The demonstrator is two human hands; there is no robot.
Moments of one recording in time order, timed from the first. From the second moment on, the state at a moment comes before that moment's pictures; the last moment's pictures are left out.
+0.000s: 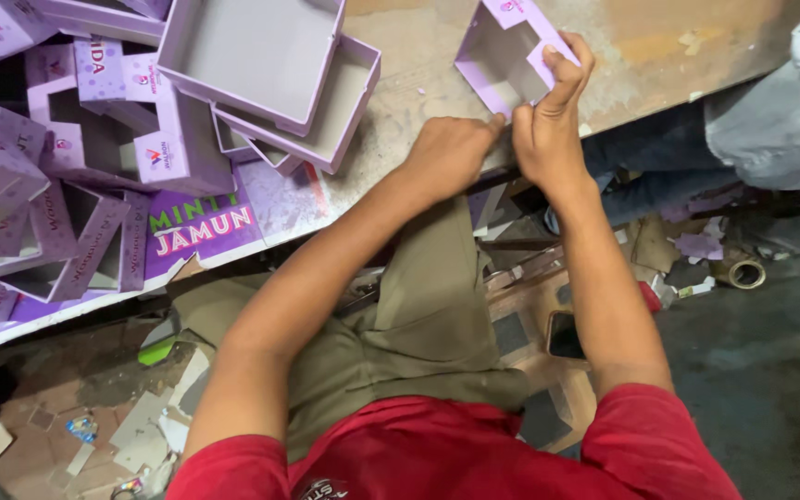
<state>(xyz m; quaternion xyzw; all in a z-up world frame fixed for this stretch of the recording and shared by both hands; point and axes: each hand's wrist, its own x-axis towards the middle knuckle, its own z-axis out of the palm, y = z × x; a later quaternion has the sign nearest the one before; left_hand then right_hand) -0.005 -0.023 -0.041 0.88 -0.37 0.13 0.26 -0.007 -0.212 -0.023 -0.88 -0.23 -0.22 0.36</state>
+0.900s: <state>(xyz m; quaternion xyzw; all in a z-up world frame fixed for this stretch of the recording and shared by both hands) 0.004 -0.001 -0.014 0.93 -0.19 0.28 0.14 -0.035 -0.231 -0.039 -0.91 -0.12 -0.25 0.32</state>
